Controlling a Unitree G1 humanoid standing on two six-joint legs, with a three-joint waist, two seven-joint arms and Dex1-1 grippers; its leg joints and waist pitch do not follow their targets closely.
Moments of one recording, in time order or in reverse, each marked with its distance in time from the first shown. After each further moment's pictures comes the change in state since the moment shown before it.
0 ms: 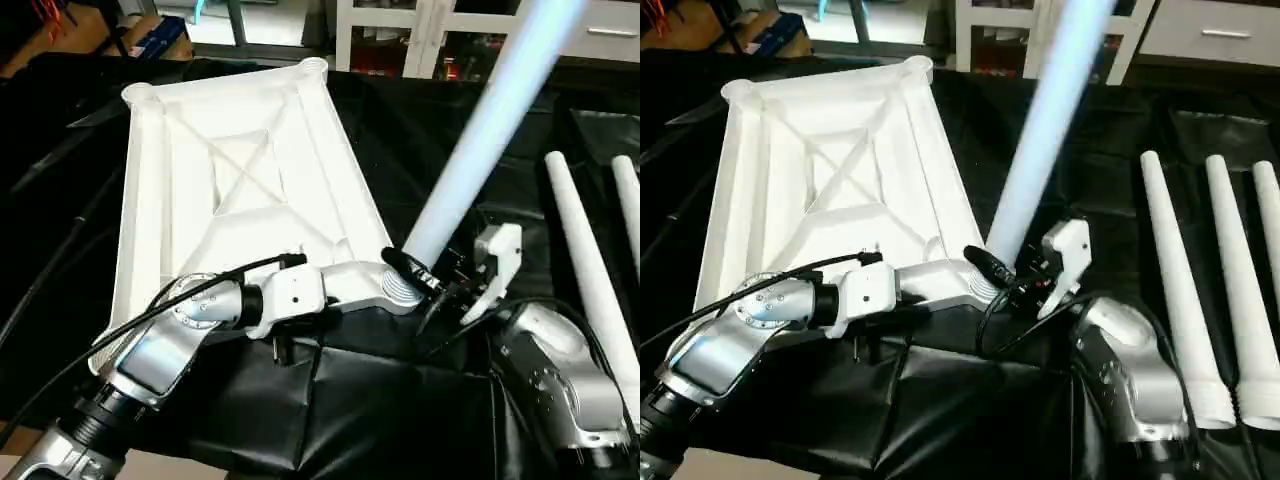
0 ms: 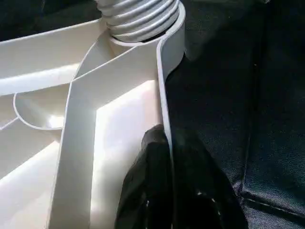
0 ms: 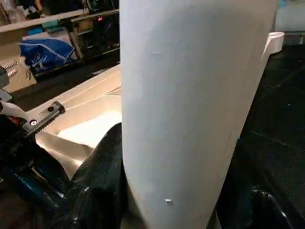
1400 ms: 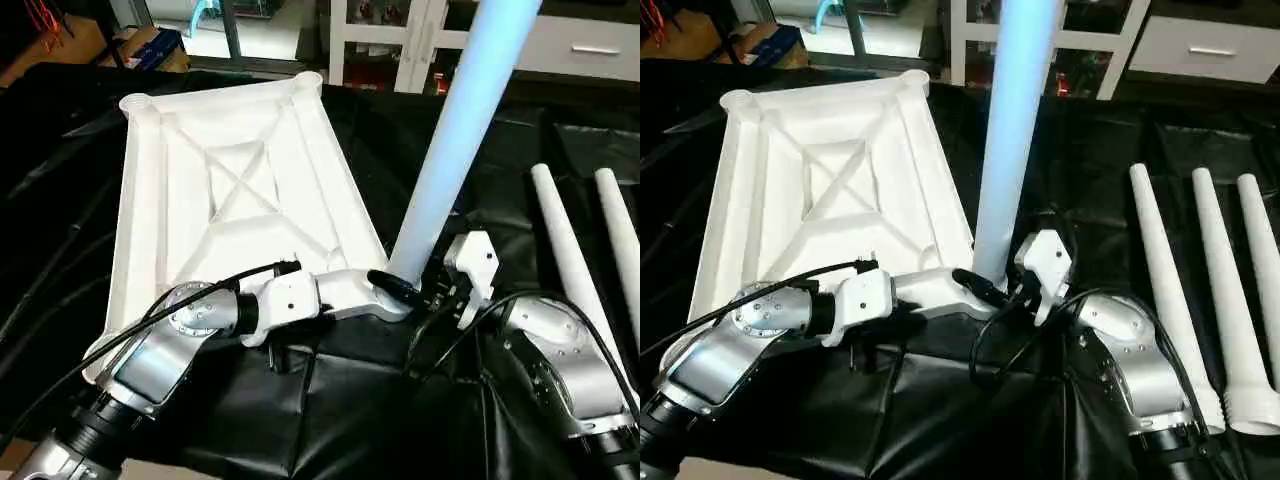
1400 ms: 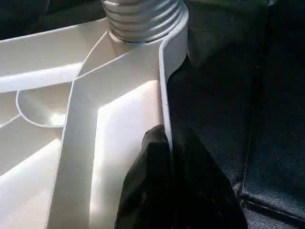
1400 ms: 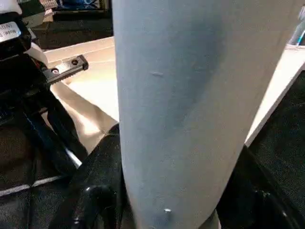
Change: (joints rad) left arm 0.042 0.004 0.000 -0.007 0.002 0.010 0.011; right arm -0.047 -0.106 0.134 0.052 -0.147 -0.103 0.082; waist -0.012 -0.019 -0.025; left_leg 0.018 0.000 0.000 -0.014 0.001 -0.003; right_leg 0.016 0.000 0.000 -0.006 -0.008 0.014
